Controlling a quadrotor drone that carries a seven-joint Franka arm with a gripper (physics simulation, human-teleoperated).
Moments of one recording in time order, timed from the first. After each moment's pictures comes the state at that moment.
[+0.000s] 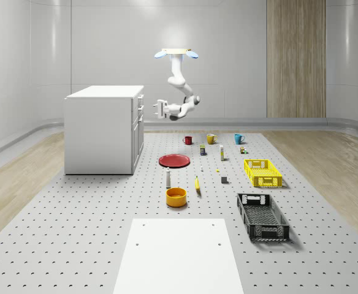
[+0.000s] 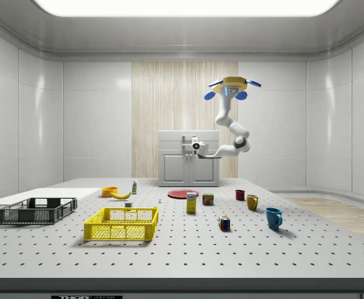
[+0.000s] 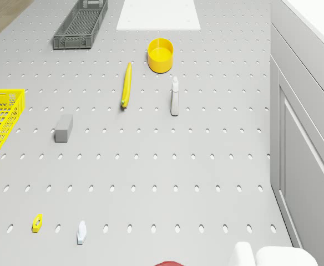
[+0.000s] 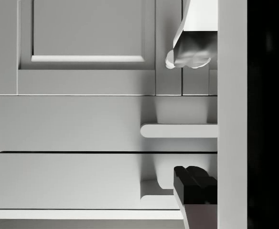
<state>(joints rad) 0.86 -0.93 -0.42 -2.60 1.33 2.21 0.61</state>
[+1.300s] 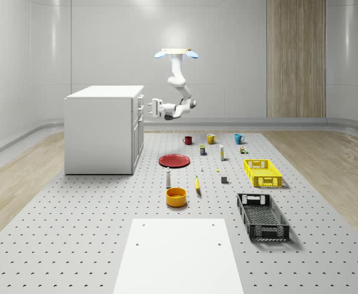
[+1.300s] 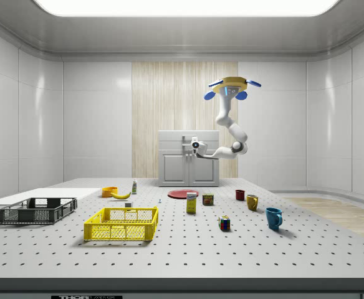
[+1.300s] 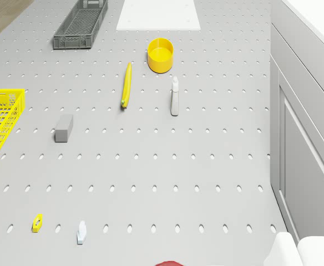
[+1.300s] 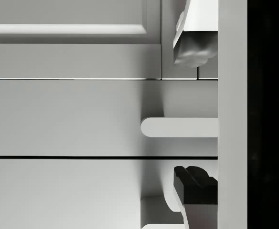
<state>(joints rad) 0.80 -0.79 -0.27 -2.57 1.54 2.20 0.50</state>
